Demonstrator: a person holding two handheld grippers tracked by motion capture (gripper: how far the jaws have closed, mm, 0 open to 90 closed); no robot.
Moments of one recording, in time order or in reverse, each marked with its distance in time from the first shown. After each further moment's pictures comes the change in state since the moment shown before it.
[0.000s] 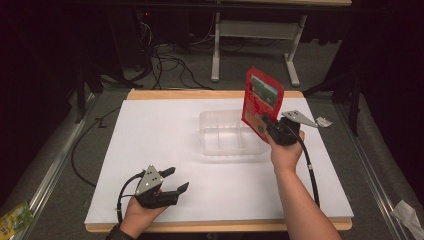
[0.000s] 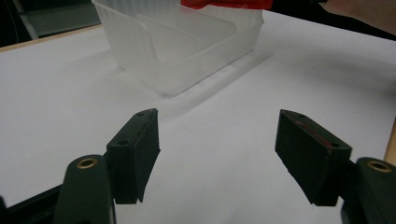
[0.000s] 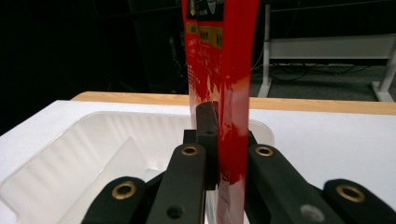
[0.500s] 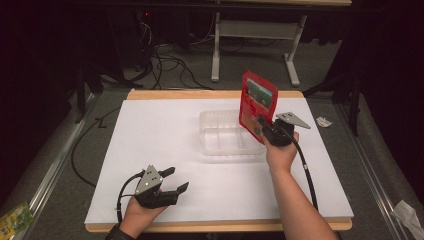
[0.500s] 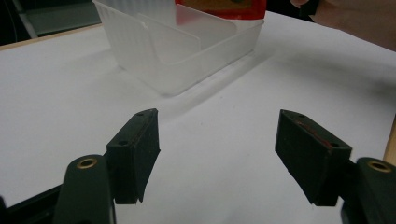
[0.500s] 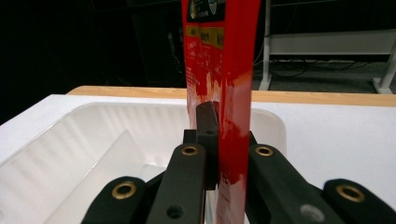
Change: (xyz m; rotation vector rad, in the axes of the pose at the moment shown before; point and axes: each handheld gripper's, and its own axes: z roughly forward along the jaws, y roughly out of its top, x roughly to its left) left arm 0.001 0.000 0.000 -0.002 -0.002 -0.007; right arm 0.003 -0.013 0.014 0.010 -0.007 -0.010
